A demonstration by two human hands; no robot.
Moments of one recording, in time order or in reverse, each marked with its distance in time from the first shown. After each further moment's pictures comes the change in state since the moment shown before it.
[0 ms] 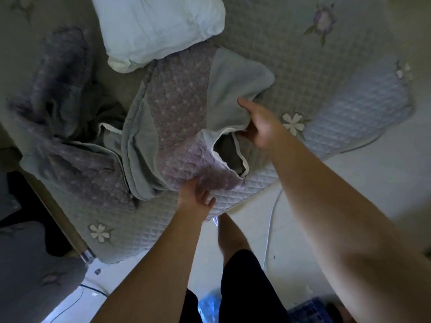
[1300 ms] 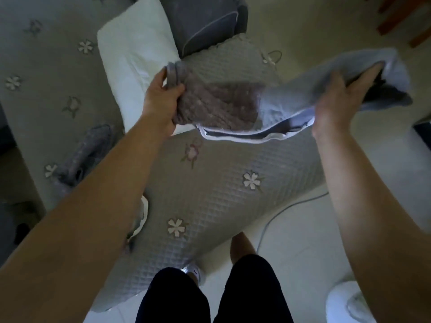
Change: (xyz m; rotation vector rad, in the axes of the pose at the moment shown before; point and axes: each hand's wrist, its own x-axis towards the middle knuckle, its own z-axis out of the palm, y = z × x) left_hand -0.247 0.180 0.229 0.520 -0.446 1.030; right_hand -0.185 -0.252 -0.090 0.051 0.633 -1.046
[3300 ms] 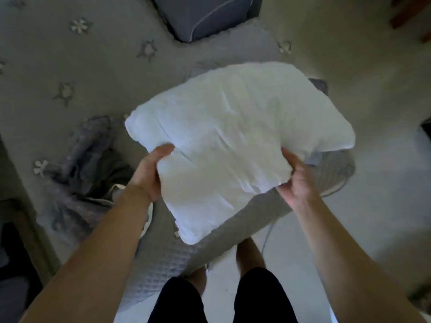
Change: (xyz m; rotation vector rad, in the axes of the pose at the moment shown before) left_hand -0.039 -0.121 -0.115 -0.211 -0.251 -0.507; right_hand -0.124 0.144 -0.005 0.501 -0.565 0.773
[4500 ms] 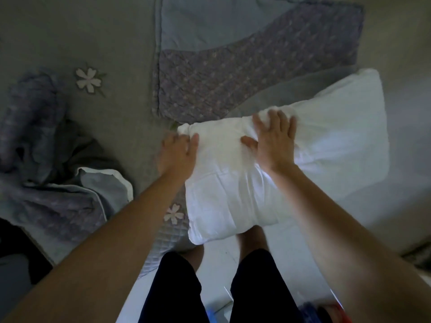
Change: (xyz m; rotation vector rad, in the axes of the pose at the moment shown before) left_hand 0.143 -0.132 -0.001 1.364 0.441 0.254; right_hand 0.094 0.072 -0.053 -2.275 0.195 -0.315
